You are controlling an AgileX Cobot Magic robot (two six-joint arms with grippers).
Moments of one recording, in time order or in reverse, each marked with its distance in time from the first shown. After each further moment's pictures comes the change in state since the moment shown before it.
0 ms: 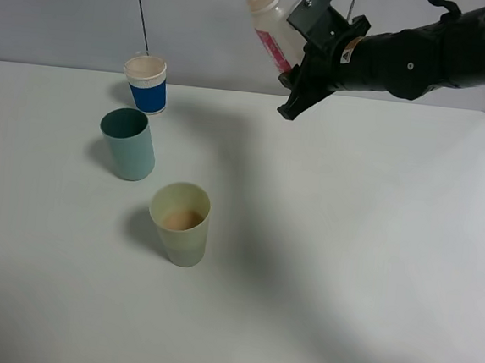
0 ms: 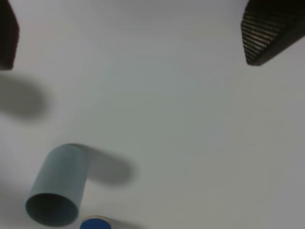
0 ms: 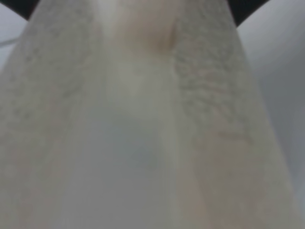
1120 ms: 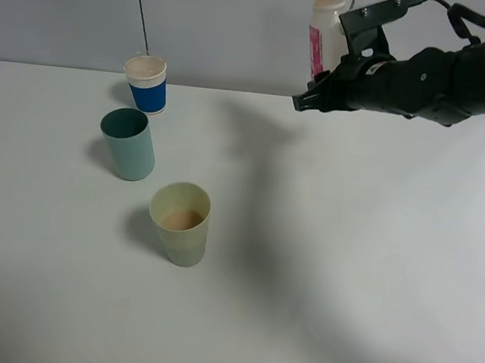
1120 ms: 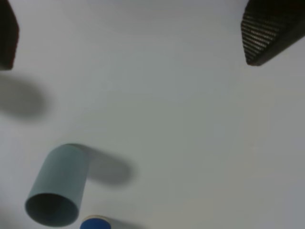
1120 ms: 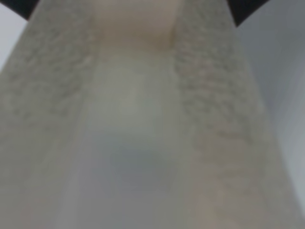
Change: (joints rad) left arm 0.000 0.000 0.000 0.000 0.000 0.000; right arm -0.105 0.019 0.065 0.630 -0.088 0.012
